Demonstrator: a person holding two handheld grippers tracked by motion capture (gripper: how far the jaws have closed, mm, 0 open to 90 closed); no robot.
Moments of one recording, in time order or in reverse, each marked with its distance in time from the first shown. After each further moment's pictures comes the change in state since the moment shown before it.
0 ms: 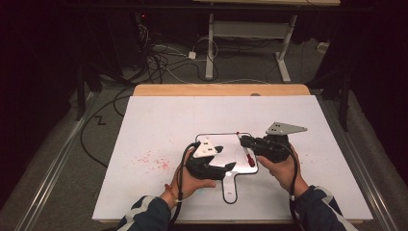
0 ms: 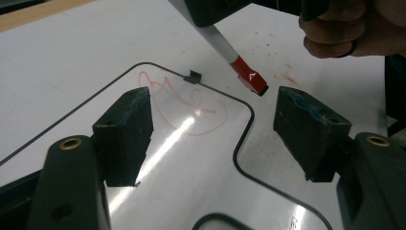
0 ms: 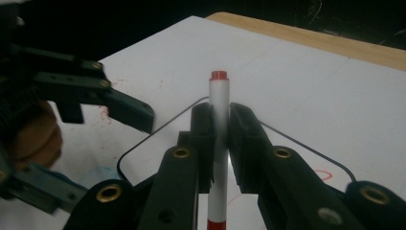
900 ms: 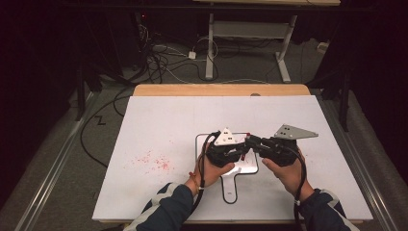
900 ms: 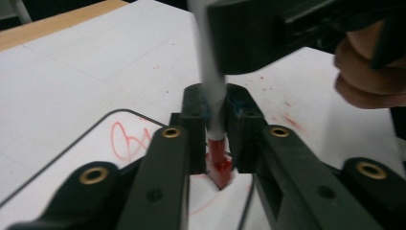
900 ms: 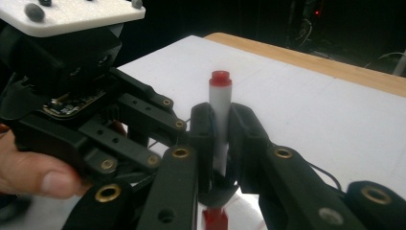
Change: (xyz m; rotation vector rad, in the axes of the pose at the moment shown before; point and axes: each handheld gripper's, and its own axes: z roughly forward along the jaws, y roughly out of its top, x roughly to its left) left arm 0.008 0.028 0.047 -0.046 -0.042 0.037; right arm 0.003 -0.002 -0.021 -0.074 -0.024 -0.018
